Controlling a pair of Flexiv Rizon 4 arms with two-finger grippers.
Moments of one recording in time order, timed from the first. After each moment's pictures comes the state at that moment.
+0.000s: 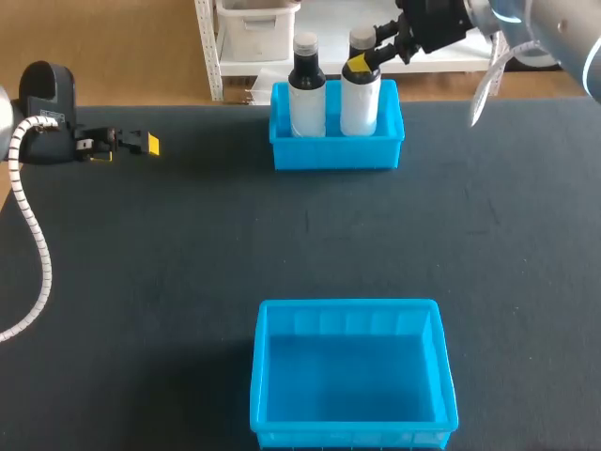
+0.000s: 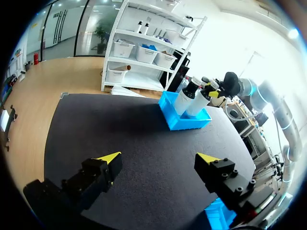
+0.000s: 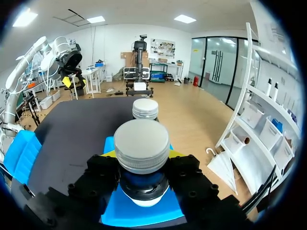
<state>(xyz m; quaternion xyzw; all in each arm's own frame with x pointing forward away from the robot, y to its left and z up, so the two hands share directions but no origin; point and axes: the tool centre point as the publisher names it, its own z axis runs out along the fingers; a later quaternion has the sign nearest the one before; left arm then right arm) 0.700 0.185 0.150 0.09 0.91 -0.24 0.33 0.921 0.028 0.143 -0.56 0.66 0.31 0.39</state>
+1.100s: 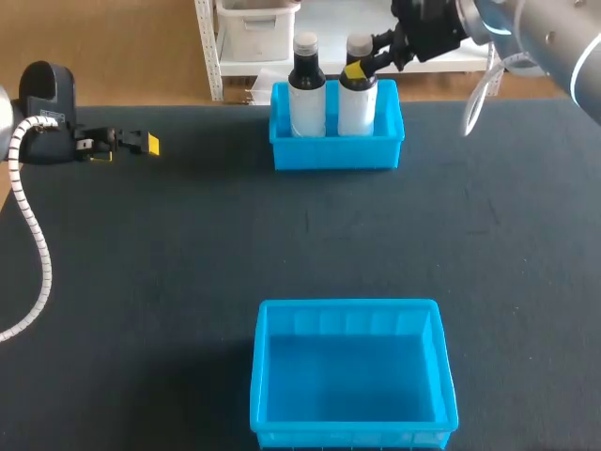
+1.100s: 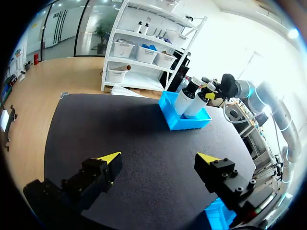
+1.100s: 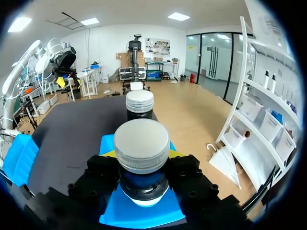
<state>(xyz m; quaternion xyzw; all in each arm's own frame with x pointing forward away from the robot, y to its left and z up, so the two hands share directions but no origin) 0.700 0.185 0.150 0.09 0.91 -0.24 0.33 0.925 0.031 0.126 -0.54 0.68 0.31 0.38</state>
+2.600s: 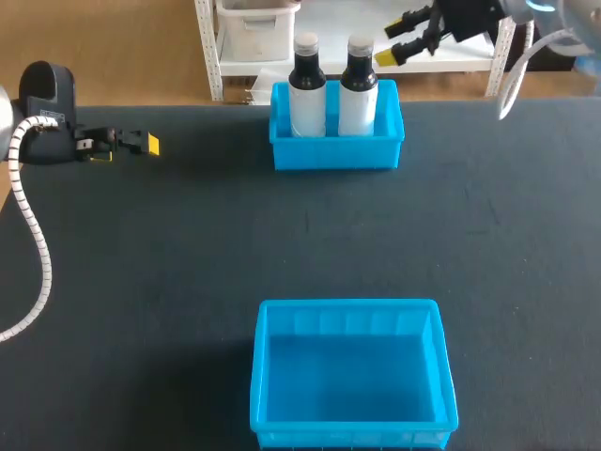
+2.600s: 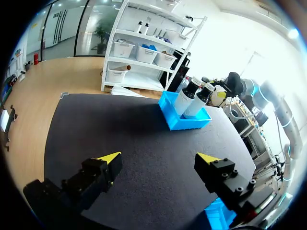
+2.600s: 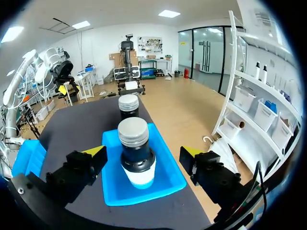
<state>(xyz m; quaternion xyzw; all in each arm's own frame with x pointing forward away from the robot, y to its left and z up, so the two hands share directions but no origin) 0.700 0.185 0.150 0.09 0.91 -0.24 0.33 0.930 -0.029 0.159 -0.51 0.71 0.31 0.38</state>
